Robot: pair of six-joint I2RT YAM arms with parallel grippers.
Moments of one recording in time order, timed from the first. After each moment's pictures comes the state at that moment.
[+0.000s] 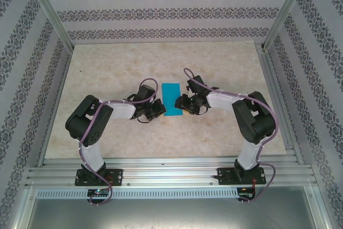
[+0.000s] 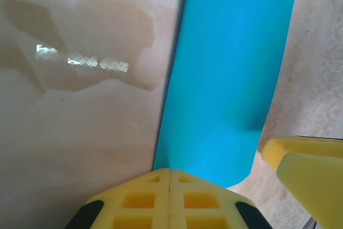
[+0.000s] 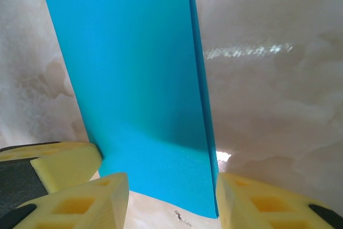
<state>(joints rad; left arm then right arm) -0.55 1.83 0.86 0.07 0.39 -1.03 0.50 1.82 1.02 -0.29 -0.38 0.73</state>
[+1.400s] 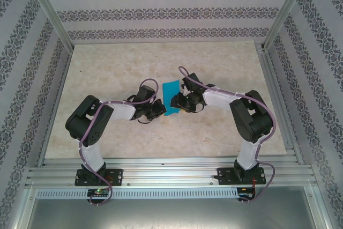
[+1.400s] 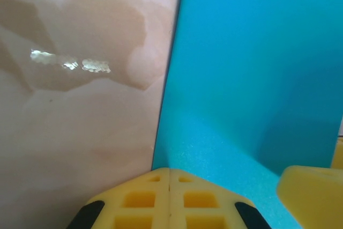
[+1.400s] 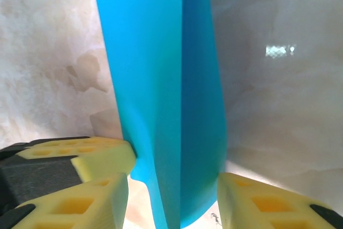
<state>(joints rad) -0.56 1.83 0.84 0.11 0.39 -1.03 0.54 1.85 1.11 -0.36 -0.39 0.70</state>
